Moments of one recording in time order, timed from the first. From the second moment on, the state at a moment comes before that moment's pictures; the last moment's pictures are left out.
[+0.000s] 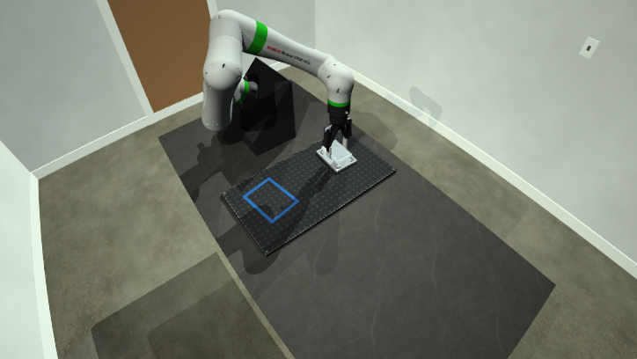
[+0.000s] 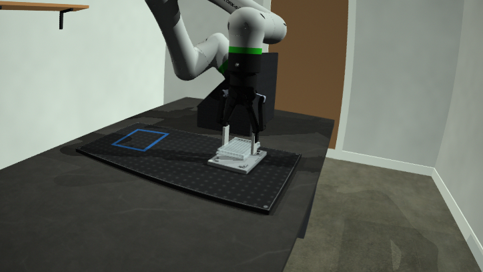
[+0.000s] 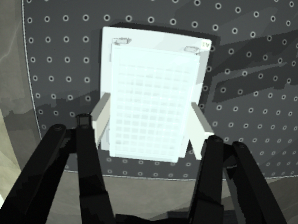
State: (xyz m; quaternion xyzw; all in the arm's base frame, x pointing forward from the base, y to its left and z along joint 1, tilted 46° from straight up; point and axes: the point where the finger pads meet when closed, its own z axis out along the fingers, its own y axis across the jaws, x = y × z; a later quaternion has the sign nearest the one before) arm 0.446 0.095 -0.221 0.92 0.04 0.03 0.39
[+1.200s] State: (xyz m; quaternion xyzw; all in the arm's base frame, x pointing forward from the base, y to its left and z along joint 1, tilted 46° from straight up) arm 0.442 0.126 -0.191 0.92 0.04 0.03 0.39
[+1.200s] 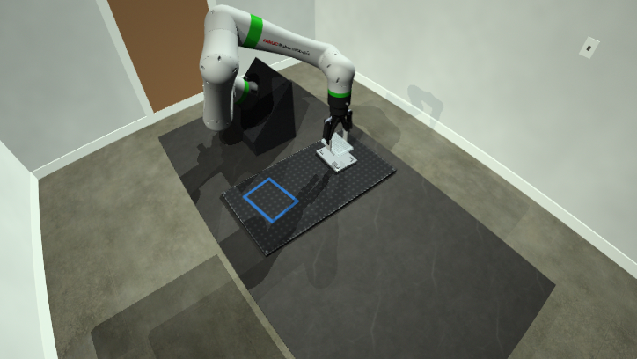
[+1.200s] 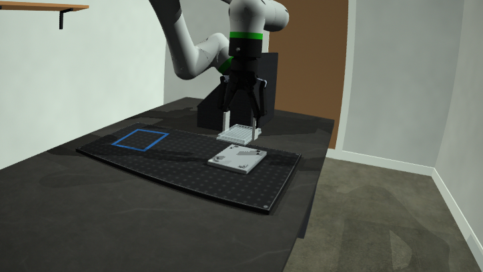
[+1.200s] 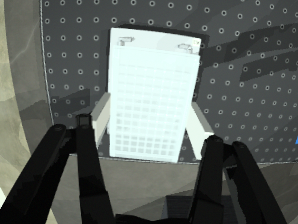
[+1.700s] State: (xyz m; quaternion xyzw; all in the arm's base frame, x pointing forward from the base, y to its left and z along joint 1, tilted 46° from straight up) arm 0.443 0.122 -0.187 0.92 0.07 0.02 0.39
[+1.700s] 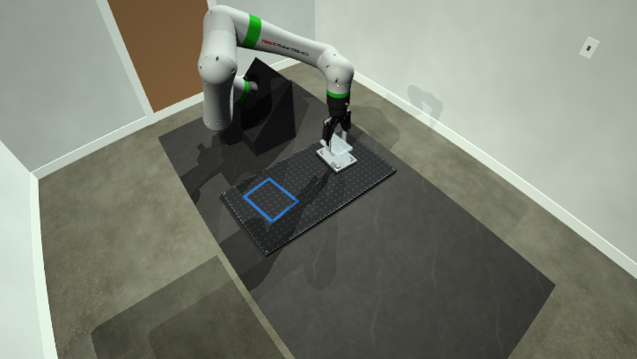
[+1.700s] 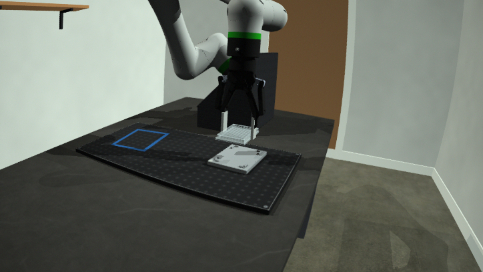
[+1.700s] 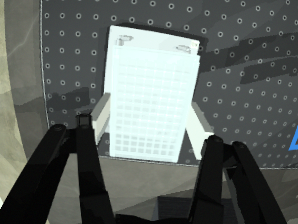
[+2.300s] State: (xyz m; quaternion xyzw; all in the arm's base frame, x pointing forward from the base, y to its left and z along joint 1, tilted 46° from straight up) arm 0.450 0.085 -0.152 0.91 0.13 -0.01 0.39
